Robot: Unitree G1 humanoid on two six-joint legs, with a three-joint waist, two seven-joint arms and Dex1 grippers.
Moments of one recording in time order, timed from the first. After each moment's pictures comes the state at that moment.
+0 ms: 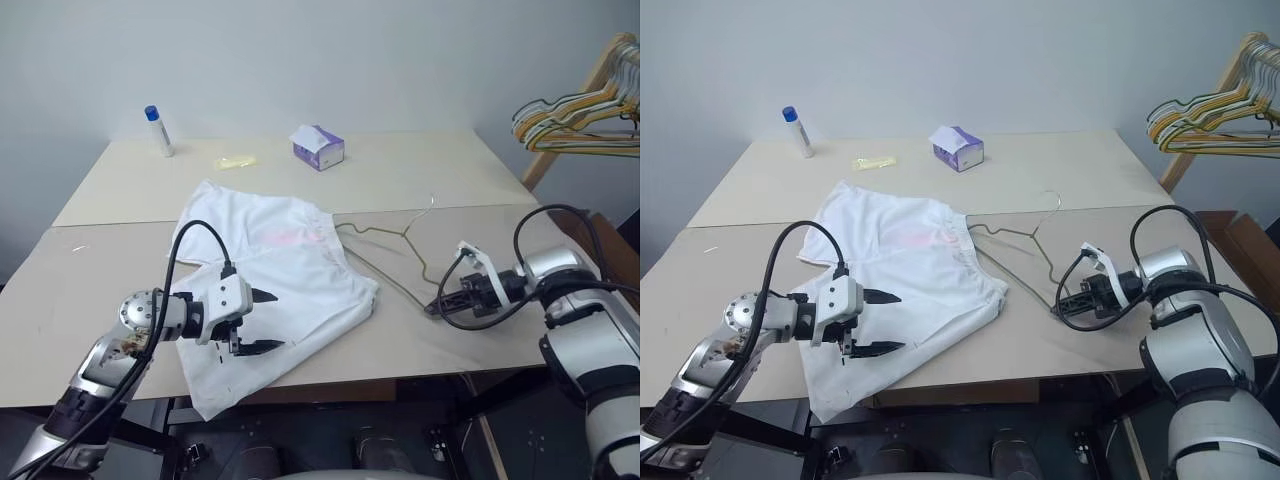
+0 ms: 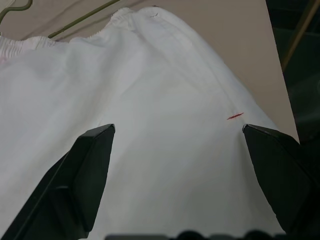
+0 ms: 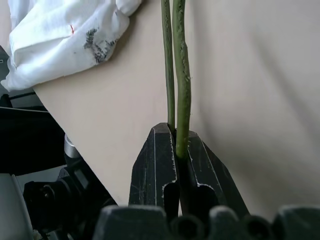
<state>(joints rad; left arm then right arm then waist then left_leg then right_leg) -0.18 0.76 -0.15 -0.17 -0.24 0.24 -1.13 -1.02 -0.67 0.51 1.22 0.23 0.76 1.56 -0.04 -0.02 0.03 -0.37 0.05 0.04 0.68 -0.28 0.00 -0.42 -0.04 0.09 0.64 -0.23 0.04</state>
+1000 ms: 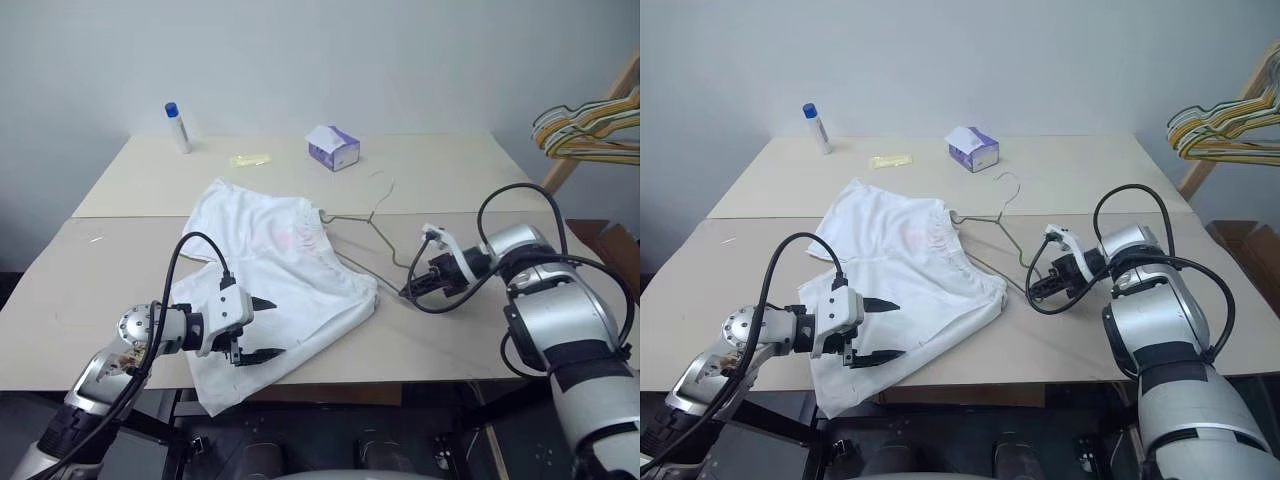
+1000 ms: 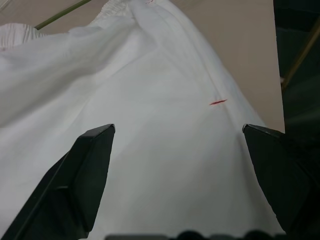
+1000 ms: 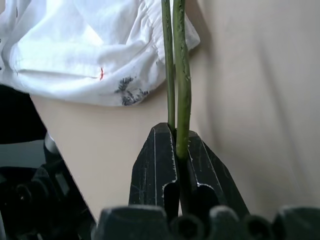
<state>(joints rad) -0.10 0.76 -0.14 -0.25 -0.23 0.27 -1.07 -1.16 -0.49 0.32 1.36 -0.07 0.64 1.49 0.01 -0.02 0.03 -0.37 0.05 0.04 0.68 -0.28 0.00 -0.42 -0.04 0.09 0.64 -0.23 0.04</state>
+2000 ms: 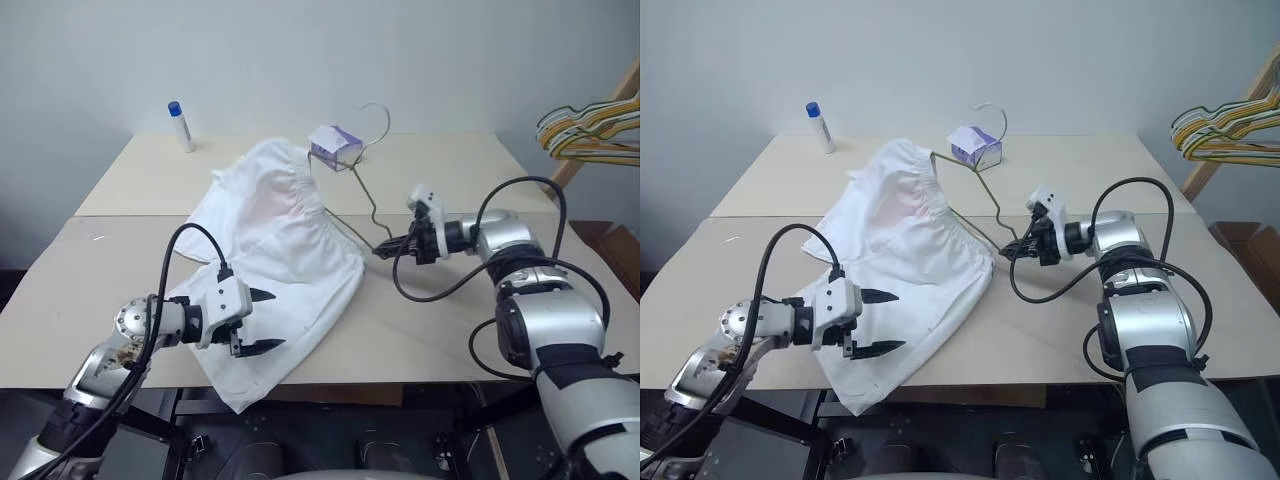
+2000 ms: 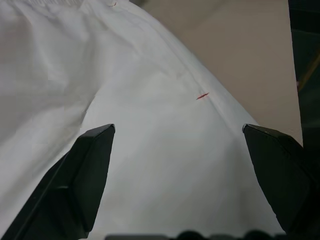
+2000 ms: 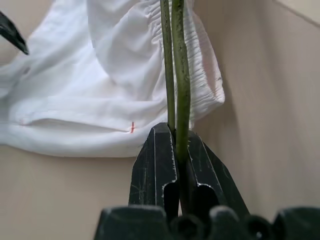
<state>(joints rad) -0.13 0.76 -0.12 -0.22 -0.24 0.25 -1.07 -1.13 -0.46 0.06 1.24 -0.03 0.22 1.41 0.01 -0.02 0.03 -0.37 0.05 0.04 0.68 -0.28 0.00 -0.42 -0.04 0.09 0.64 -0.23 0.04</state>
